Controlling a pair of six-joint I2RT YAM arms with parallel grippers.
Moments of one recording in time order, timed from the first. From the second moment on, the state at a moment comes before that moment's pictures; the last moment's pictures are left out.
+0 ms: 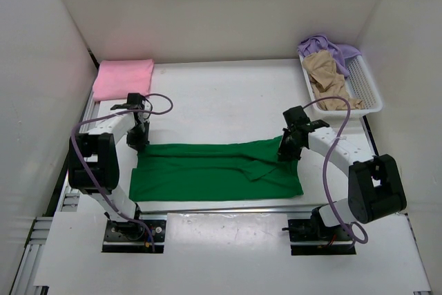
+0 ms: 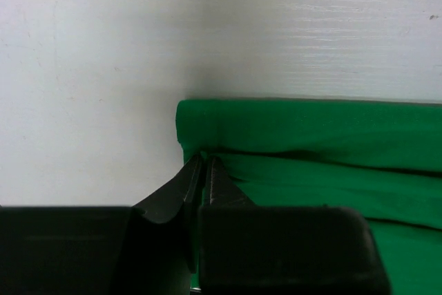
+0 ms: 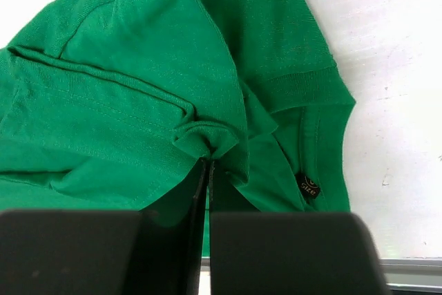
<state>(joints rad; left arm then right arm) -0.02 1.67 1.05 -0.74 -0.14 0.00 0.36 1.42 0.85 -0.68 -0.02 0.66</state>
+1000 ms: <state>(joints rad) 0.00 1.48 1.02 -0.80 -0.21 0.00 0.36 1.43 0.82 -0.66 0.00 0.70</state>
